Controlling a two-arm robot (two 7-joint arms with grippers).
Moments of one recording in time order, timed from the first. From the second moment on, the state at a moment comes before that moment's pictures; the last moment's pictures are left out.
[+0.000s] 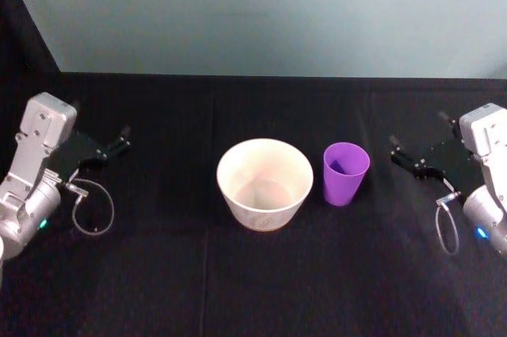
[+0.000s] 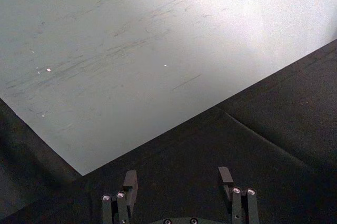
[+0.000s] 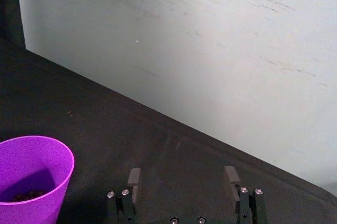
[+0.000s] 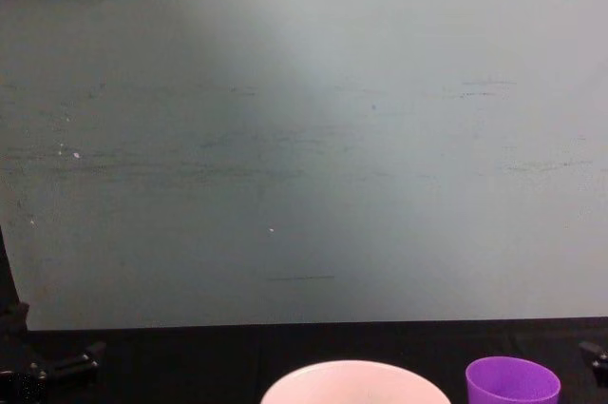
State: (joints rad) left arm -0.20 0.60 0.45 -1.41 -0.25 -0.12 0.03; right arm 0.20 0.60 -0.45 -1.41 0.25 -0.12 -0.03
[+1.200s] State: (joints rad) left arm -0.20 0.60 0.45 -1.41 -0.25 -0.12 0.03; right arm 0.20 0.60 -0.45 -1.41 0.25 -0.12 -0.03
